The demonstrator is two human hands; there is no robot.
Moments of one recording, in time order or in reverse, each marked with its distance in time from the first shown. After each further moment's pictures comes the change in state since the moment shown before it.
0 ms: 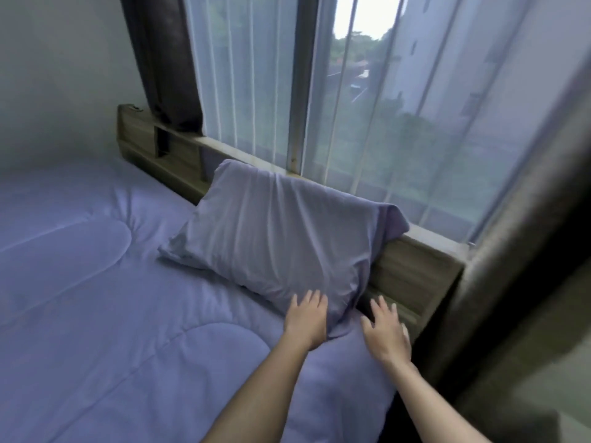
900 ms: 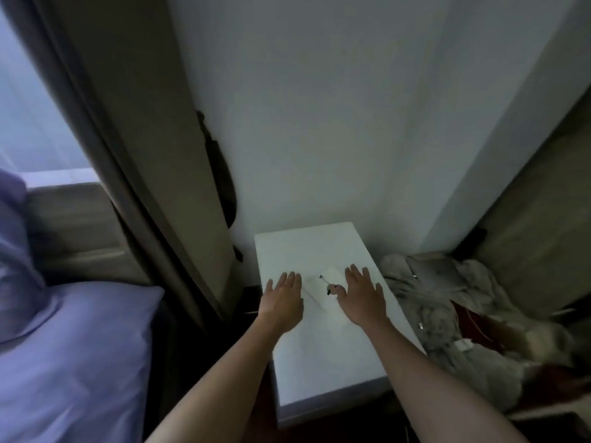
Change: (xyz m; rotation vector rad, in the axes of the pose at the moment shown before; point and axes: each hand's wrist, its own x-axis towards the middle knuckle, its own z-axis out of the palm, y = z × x) left_hand -0.178 0.479 0.141 0.155 -0.152 0.809; right_hand -0.356 0.425 -0.166 -0.126 0.142 0.715
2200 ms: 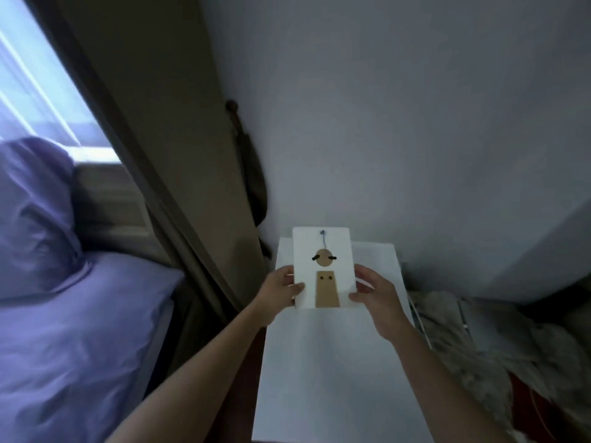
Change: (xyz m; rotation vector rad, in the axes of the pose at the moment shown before) left_hand 0.068 -0.006 -0.021 -1.546 0.120 -0.469; right_hand 0.104 0.023 -0.032 1.323 -0.311 -0.010
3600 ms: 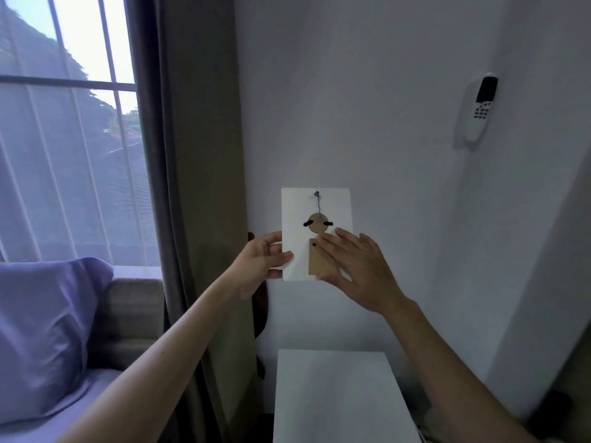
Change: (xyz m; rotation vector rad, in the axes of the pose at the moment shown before) left_hand -0.122 0.245 -0.072 -0.056 -0.247 0.679; right_hand -0.096 -0.246 0.082 -1.274 0.150 -1.309
